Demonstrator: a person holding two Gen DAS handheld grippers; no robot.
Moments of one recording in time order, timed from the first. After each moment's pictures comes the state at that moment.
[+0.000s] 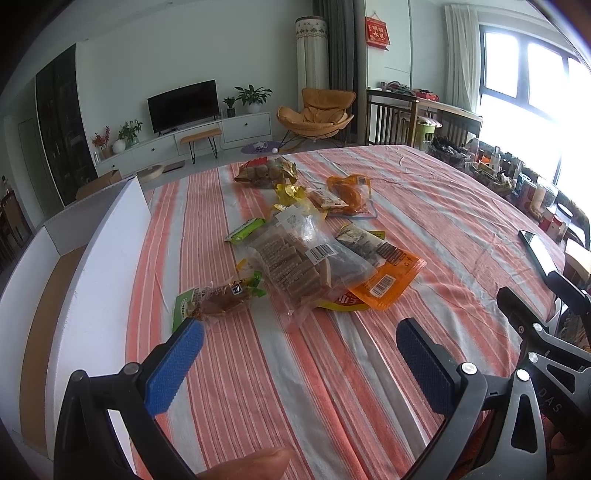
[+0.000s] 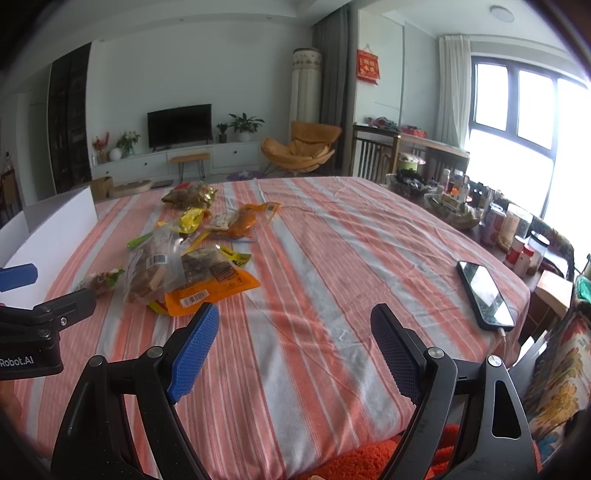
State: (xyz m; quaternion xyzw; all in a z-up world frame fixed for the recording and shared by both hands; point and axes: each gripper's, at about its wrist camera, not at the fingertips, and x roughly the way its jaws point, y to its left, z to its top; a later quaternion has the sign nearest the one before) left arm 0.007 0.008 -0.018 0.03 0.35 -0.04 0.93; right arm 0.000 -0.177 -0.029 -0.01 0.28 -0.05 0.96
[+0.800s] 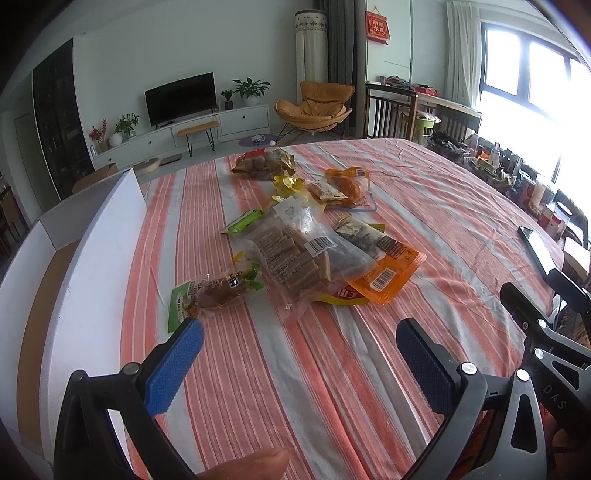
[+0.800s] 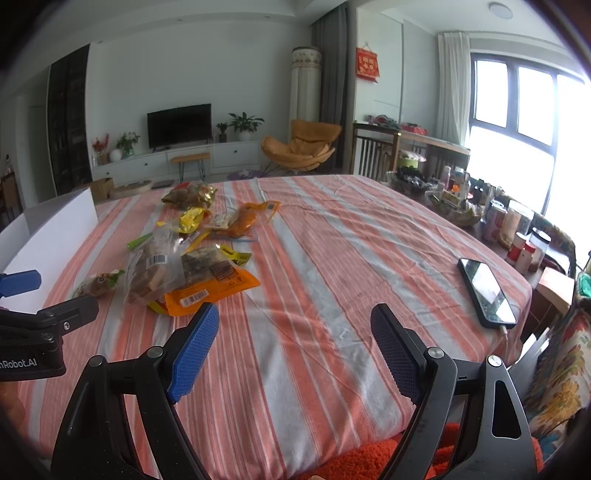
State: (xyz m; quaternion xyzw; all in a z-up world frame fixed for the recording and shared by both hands) left arm 0.015 0.012 -0.022 0.02 0.37 -0.05 0.93; right arm 0.000 -0.179 -0.028 -0.01 0.28 -0.05 0.96
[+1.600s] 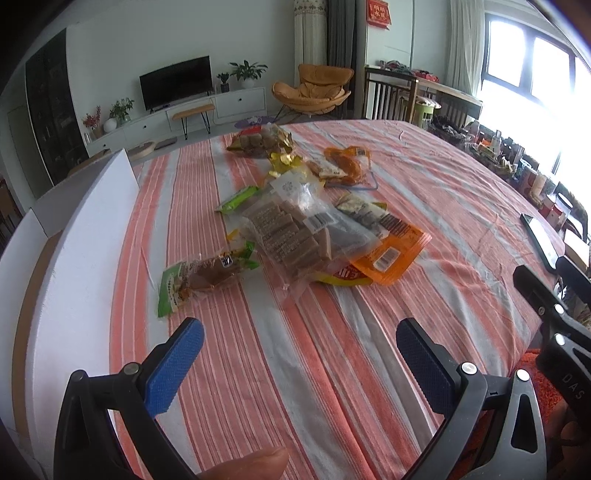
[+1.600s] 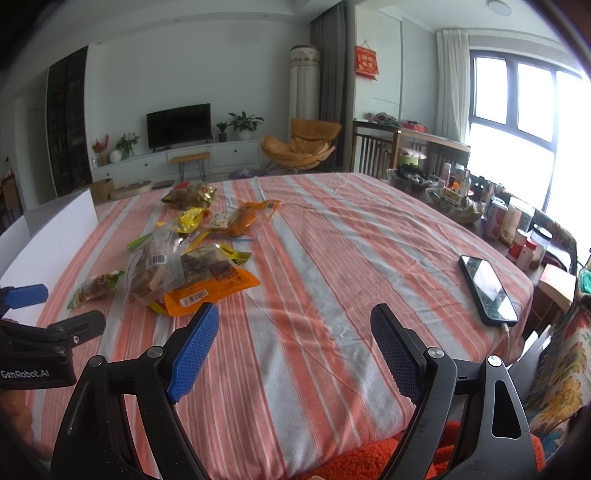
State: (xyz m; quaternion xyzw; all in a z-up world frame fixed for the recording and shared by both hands) left arm 0.023 0.014 -0.040 0.02 0.41 -0.06 0.91; right arm 0.000 -0.181 -0.028 0.00 0.29 -0.05 0.96
